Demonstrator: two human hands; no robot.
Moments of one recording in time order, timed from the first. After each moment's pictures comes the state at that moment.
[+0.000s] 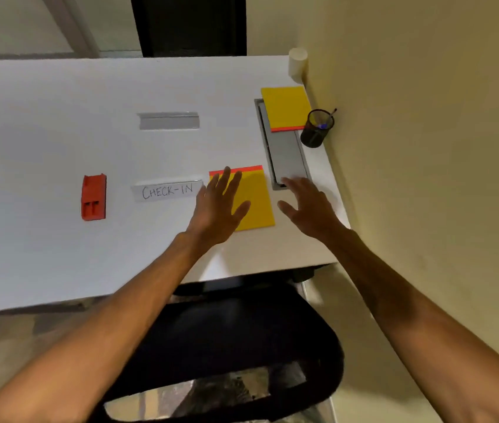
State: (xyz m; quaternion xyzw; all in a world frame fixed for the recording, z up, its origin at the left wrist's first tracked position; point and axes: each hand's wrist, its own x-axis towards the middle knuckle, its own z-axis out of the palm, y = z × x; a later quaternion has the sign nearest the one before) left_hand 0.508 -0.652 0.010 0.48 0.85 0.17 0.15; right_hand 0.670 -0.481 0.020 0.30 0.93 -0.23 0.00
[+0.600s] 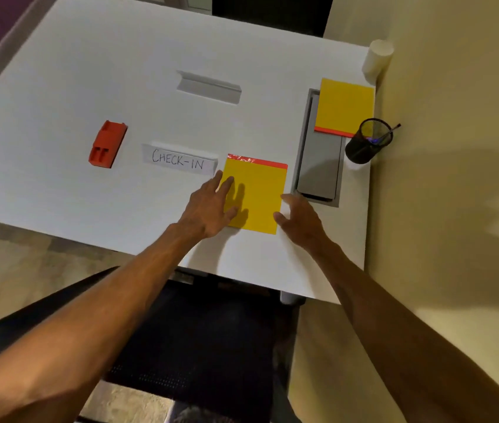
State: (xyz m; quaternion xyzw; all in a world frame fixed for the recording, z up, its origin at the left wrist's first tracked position) left_hand 0.516 -0.617 -0.057 0.33 0.92 0.11 0.21; right_hand 0.634 -0.416 -0.077 0.23 0.91 -0.32 0.13
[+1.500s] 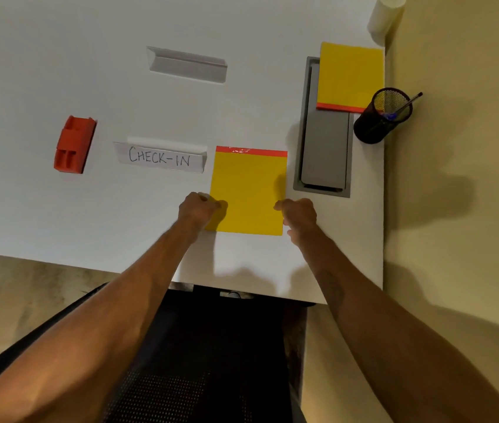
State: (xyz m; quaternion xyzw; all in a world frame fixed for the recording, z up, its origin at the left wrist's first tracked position) left_hand 0.474 -0.600 -0.139 -0.09 0.85 0.37 0.35; right_hand 0.585 -0.418 -0.145 0.57 0.58 -0.57 0.09
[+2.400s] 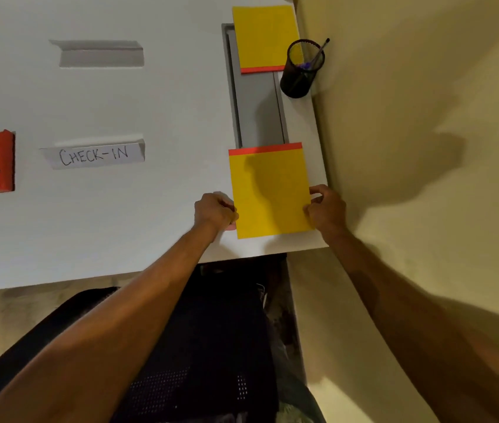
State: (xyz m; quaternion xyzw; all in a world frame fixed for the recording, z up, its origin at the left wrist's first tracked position) left_hand 0.586 -0.537 -0.115 0.00 0.79 0.41 0.45; right_hand 0.752 -0.369 -0.124 0.58 0.70 -0.42 -0.02
